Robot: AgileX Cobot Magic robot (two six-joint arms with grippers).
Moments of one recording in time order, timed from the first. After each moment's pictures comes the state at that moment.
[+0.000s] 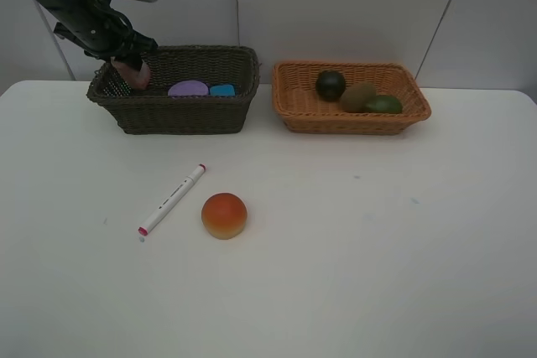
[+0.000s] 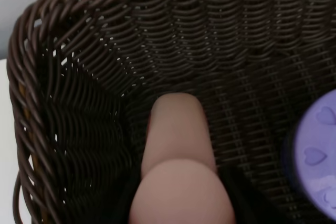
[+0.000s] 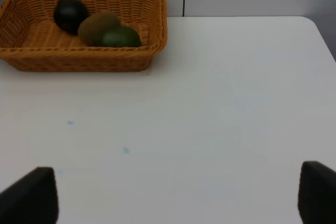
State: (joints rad) left arm -0.11 2.11 -1.60 -0.01 0.49 0.12; right arm -0.02 0.00 -0.52 -0.07 1.06 0.01
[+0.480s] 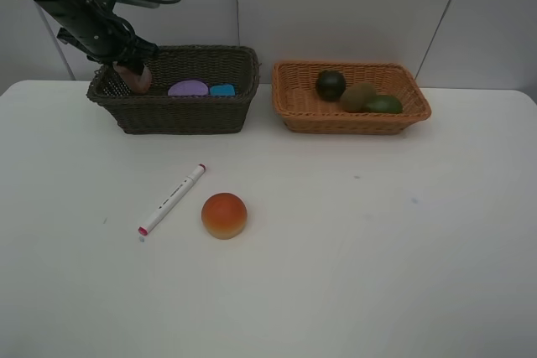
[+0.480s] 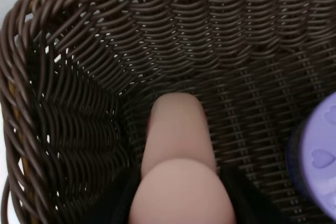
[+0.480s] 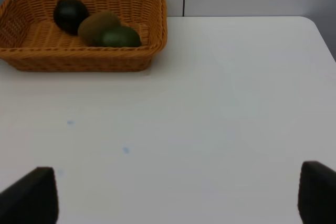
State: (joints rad) left arm -0.11 2.13 -1.60 -0.01 0.48 0.12; right arm -0.02 0.00 -0.52 -0.07 1.06 0.01
